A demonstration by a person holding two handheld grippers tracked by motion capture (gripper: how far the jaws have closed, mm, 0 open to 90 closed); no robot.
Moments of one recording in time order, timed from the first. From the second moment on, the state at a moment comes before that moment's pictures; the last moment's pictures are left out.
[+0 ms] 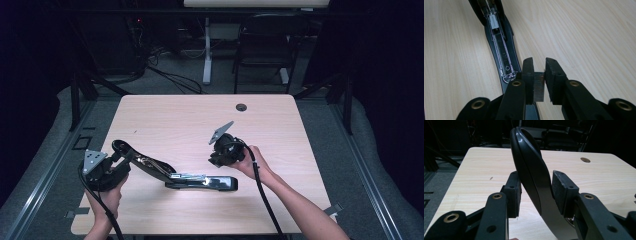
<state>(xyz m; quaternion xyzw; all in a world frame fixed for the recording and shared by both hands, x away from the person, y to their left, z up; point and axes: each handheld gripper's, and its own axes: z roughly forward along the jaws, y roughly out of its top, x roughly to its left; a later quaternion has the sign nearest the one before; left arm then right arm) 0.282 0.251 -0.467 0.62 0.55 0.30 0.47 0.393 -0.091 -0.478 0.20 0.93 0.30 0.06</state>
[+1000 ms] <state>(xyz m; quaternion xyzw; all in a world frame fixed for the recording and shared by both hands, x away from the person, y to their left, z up) 0.281 0.251 -0.468 0.62 0.55 0.31 0.47 0.394 -0.048 -0.486 0.14 0.94 0.31 0.03</state>
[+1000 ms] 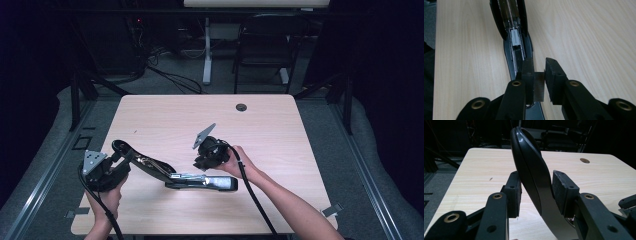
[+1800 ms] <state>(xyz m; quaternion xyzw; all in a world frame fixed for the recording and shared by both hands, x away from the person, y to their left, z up) 0.282 0.253 -0.468 0.62 0.55 0.30 0.47 0.392 -0.024 -0.503 0.09 0.95 0.29 0.00</state>
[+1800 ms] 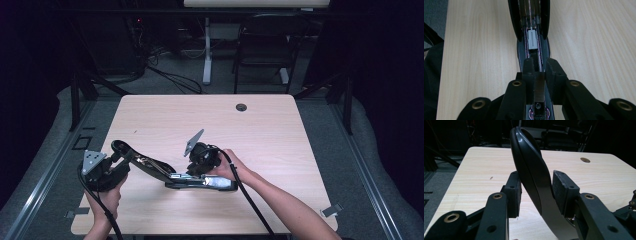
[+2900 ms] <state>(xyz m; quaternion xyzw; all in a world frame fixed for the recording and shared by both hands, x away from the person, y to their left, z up) 0.281 0.253 -0.468 0.62 0.55 0.30 0.47 0.392 -0.027 -0.512 0.07 0.96 0.27 0.00</state>
